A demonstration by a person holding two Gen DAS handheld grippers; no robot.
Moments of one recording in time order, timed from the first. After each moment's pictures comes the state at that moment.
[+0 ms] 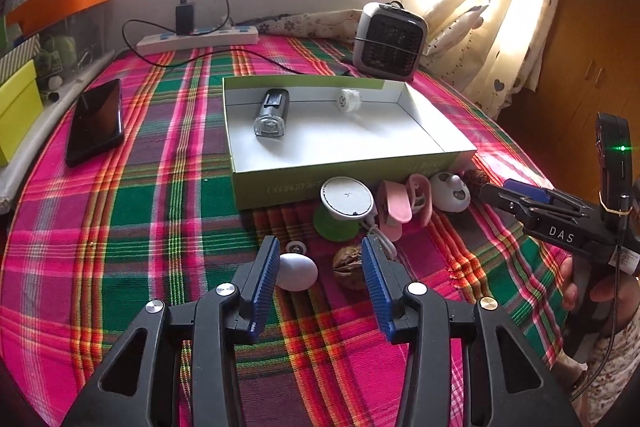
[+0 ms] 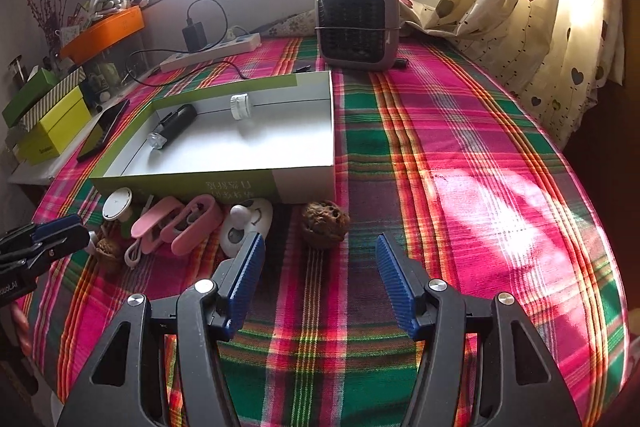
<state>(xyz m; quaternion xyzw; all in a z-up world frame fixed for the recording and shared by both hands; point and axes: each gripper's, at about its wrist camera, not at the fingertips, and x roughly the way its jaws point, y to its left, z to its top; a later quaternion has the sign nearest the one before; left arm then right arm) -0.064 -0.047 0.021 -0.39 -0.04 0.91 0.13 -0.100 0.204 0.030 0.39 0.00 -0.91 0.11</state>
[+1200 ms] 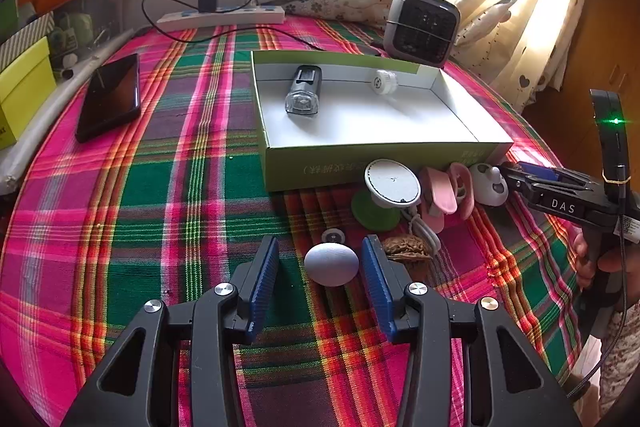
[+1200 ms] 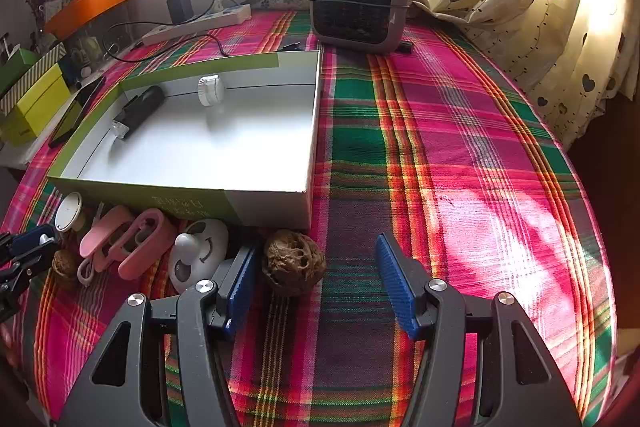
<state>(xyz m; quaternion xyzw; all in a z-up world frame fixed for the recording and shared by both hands) -0.074 -0.057 0.004 -0.42 -0.05 0.90 0.09 -0.140 0.197 0.018 0.43 0.04 -0.89 0.11</state>
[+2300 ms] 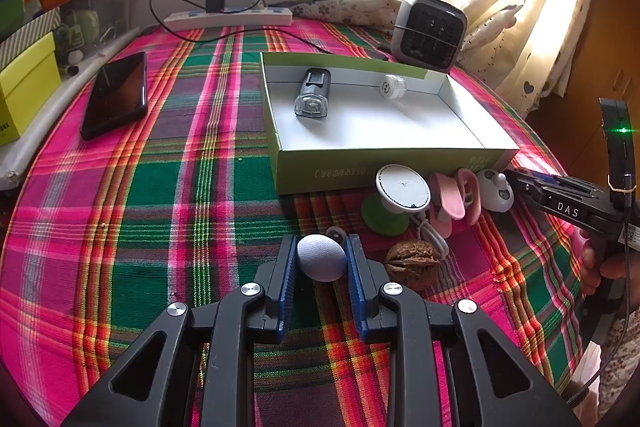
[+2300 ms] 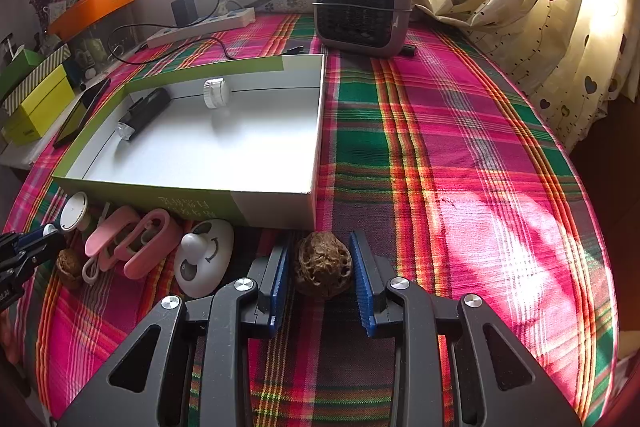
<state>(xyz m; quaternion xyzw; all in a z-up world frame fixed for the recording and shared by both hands) -0.076 -0.063 0.004 -0.41 -0.05 0.90 0.08 -0.137 0.196 0.019 0.43 0.04 -0.90 0.11</state>
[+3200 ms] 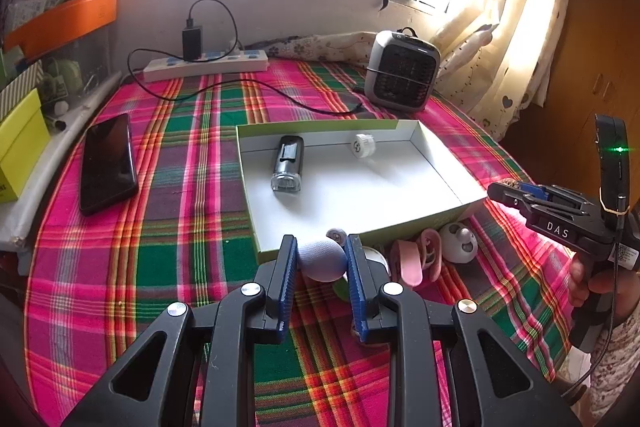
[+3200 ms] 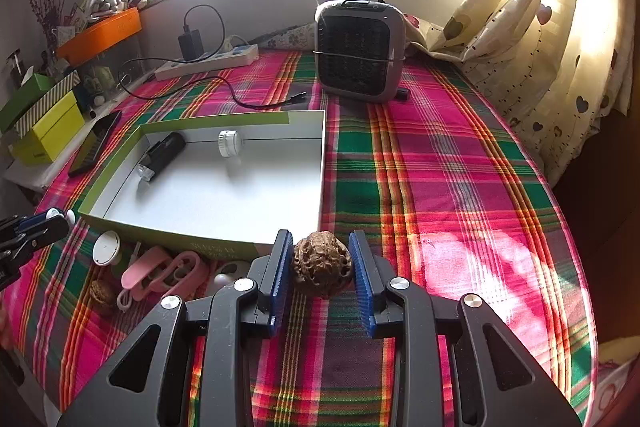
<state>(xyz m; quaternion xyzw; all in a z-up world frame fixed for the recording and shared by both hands) -0.097 -0.055 0.055 -0.37 -0.04 0.92 0.12 -0.135 0.195 0.060 0.39 0.03 -0.91 0.12</state>
